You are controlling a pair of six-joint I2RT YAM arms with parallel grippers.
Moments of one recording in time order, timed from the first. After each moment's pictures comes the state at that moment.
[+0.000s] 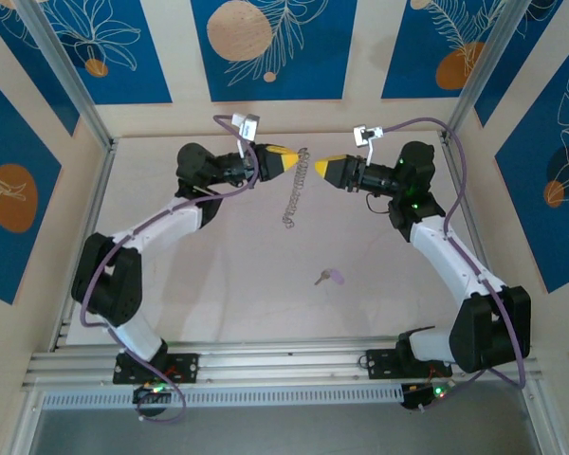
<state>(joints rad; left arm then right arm) -0.47 1.69 1.24 0.98 1.05 -0.94 0.21 1.30 1.01 0.35 -1.03 0.74</state>
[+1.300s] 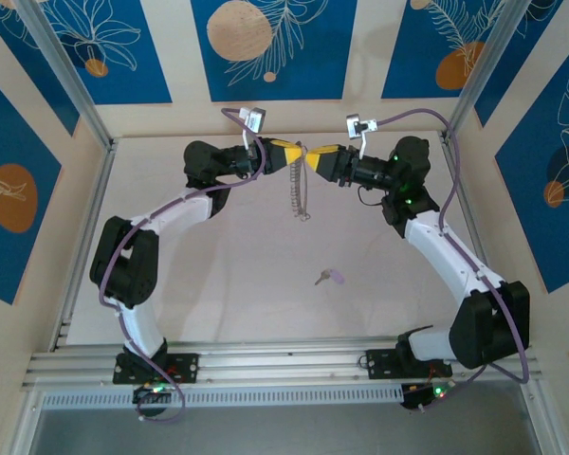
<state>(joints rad) -0.46 1.82 1.33 1.14 1.10 -1.13 0.28 1.34 1.08 0.42 -0.99 0.73</state>
